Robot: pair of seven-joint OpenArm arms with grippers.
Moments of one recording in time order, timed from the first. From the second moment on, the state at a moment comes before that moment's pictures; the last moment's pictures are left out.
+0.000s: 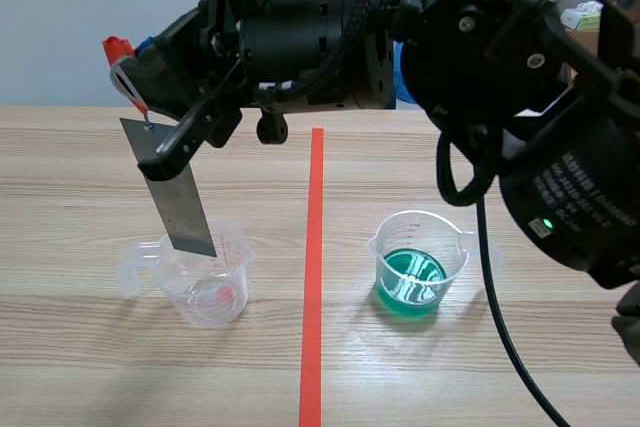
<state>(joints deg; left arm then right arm) 80.4 -28.6 -32.4 85.1 15.8 -29.1 -76.6 16.1 12.6 -33.5 105.6 29.6 35.6 -30.6</state>
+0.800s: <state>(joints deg) 80.4 -28.6 -32.4 85.1 15.8 -29.1 -76.6 16.1 12.6 -33.5 105.6 29.6 35.6 -30.6</state>
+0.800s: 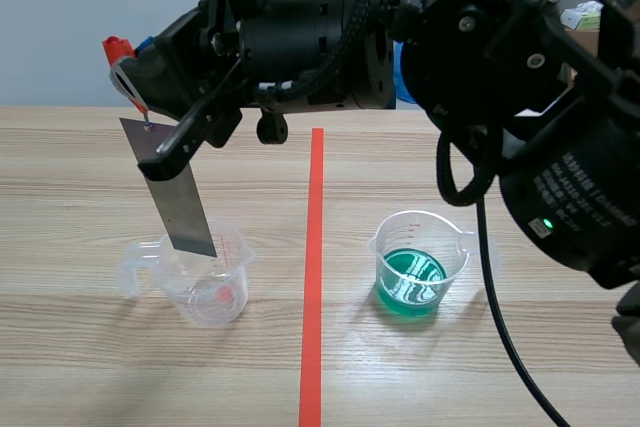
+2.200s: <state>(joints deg) 80.4 -28.6 -32.4 85.1 15.8 -29.1 -76.6 15.9 12.5 -38.1 94.9 21.5 36.5 -18.9</state>
